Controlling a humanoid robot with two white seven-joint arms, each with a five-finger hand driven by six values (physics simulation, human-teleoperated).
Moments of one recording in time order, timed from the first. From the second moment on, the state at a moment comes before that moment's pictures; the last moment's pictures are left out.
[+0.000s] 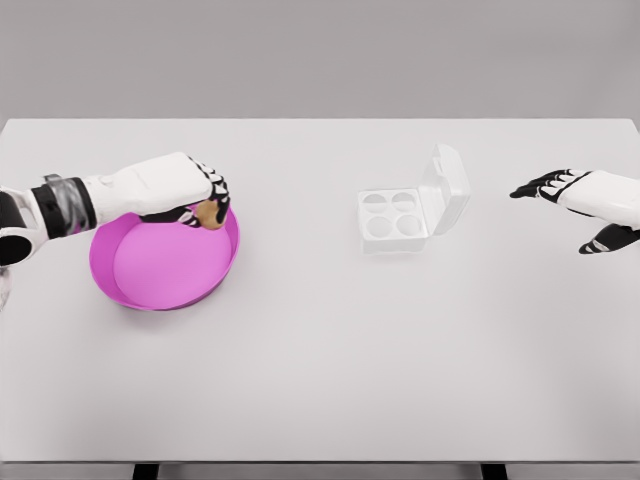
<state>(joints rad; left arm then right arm) -0.51 0.59 -0.35 -1.50 -0.57 -0.61 -0.61 -0.38 -0.90 0.25 -1.38 0.37 -0.61 0.61</state>
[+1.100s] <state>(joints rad) -0.52 0.42 -0.34 -1.50 -0.58 -0.61 -0.61 -0.38 -0.90 0.25 -1.38 0.37 -0.61 0.61</state>
